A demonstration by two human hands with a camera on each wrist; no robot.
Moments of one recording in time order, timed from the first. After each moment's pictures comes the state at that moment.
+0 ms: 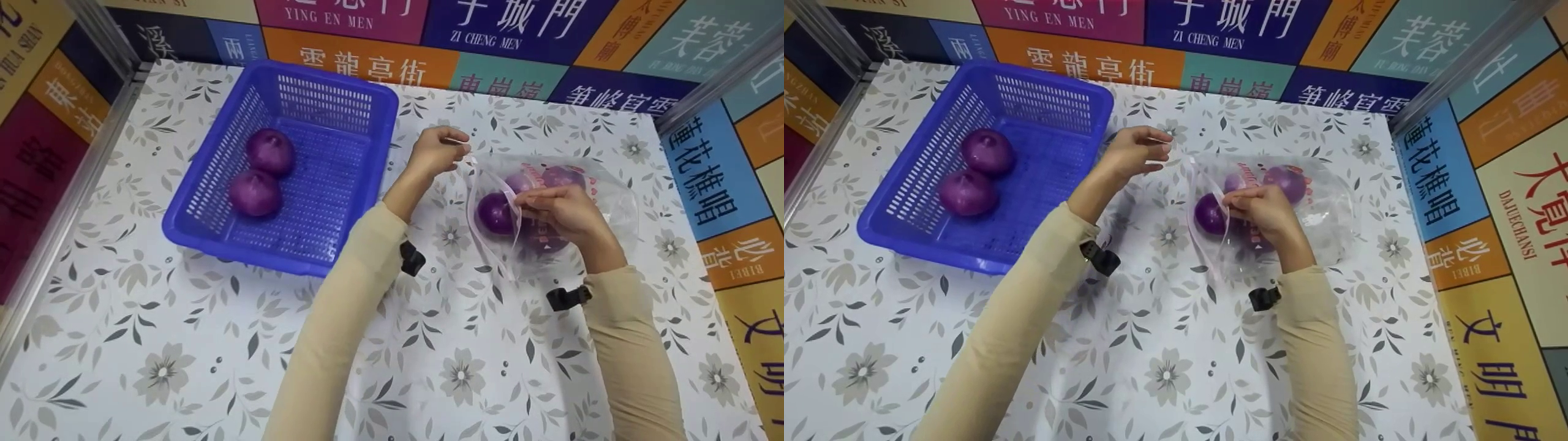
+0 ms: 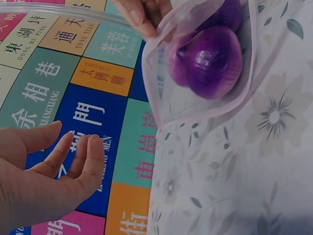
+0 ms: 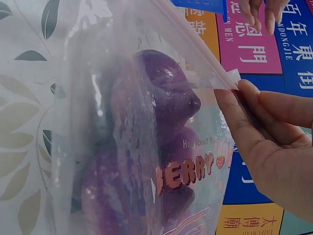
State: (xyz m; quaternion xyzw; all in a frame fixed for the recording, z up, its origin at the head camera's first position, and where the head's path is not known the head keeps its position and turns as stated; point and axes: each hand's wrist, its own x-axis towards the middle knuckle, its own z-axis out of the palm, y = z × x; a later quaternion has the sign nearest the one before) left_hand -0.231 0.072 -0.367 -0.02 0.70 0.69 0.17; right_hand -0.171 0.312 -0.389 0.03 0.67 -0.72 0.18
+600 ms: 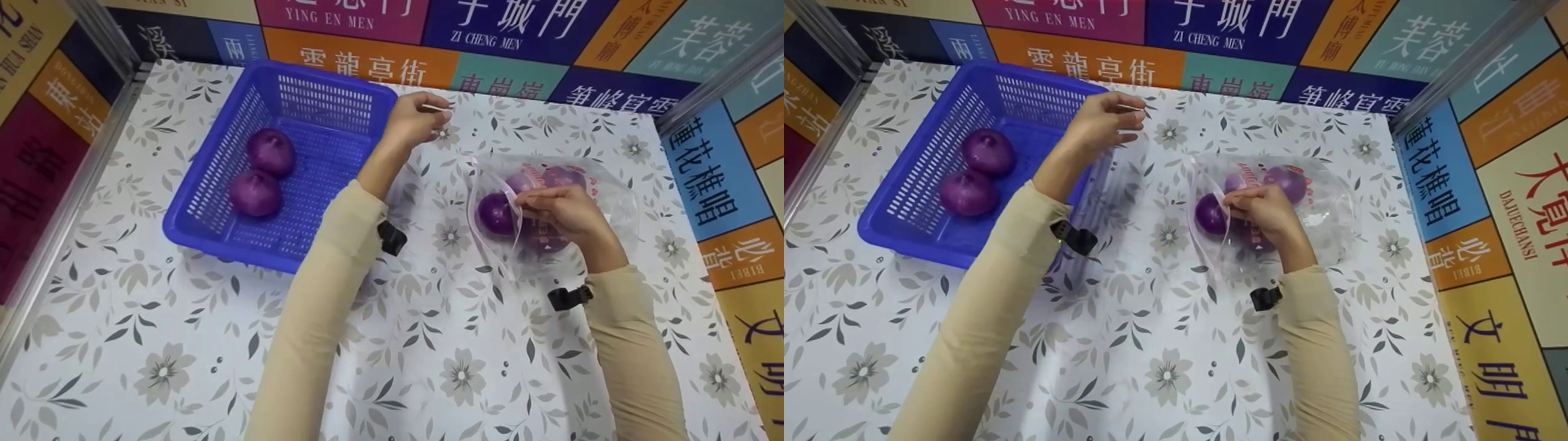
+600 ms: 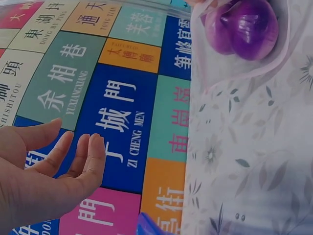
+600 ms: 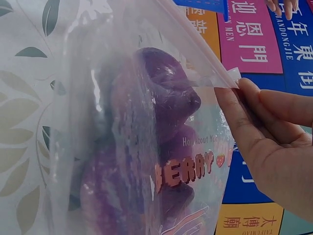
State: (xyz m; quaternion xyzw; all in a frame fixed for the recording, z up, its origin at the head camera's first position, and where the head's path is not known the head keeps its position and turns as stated) left_hand -0.244 0.037 -0.330 -0.03 0.71 0.69 0.12; right_hand -0.171 0.312 -0.386 0.04 0.67 -0.72 0.19
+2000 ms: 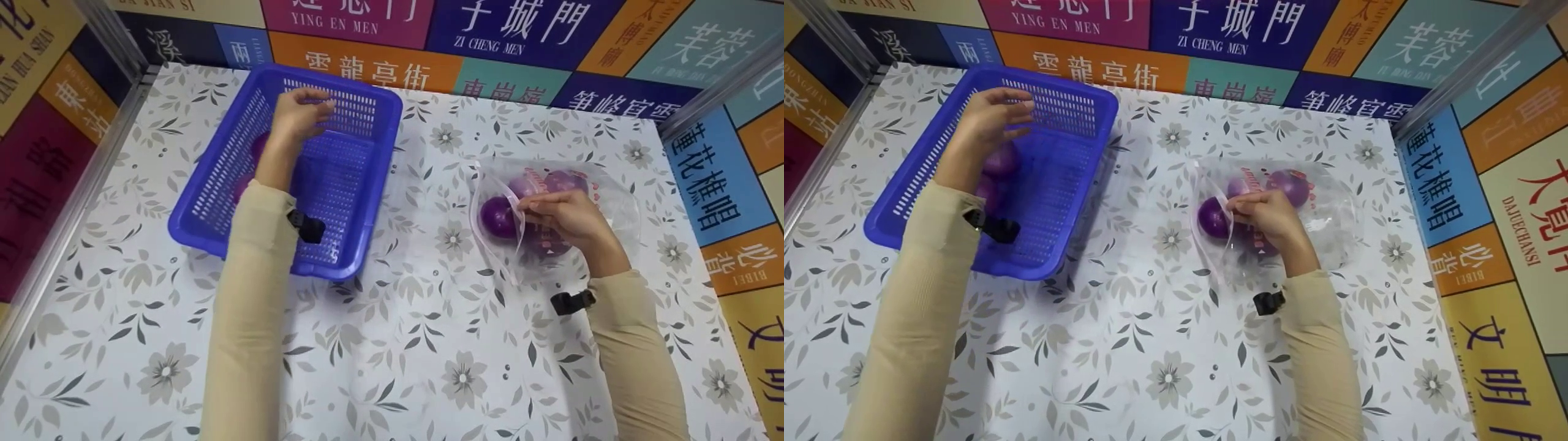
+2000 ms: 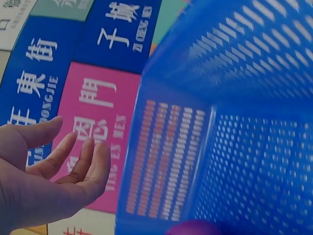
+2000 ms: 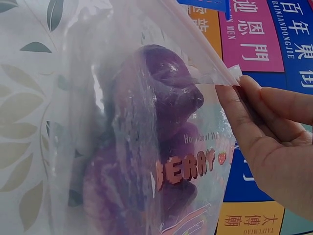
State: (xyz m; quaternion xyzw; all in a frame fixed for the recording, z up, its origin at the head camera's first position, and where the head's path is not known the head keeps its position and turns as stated) left_hand -0.256 -0.103 -0.348 -0.16 0.70 0.69 0.05; right_hand -0.171 0.314 -0.389 0.02 0.67 -0.72 0.18
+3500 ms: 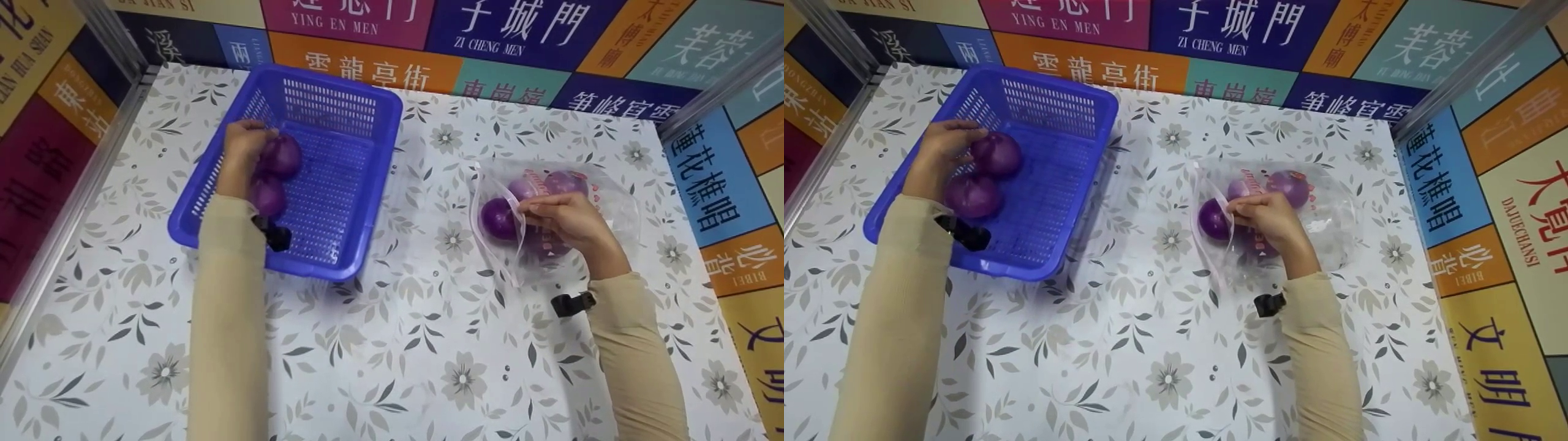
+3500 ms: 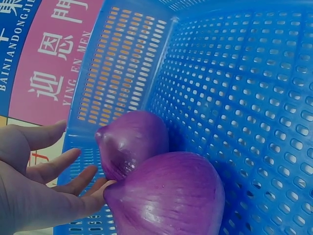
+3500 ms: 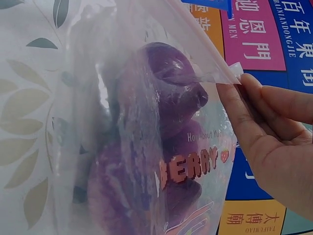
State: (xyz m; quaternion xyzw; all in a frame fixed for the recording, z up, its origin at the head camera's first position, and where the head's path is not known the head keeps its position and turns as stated) left_hand -0.252 -0.174 -0.400 -0.25 0.76 0.60 -0.01; right_hand -0.171 0.317 -0.391 0.03 0.69 -0.70 0.20
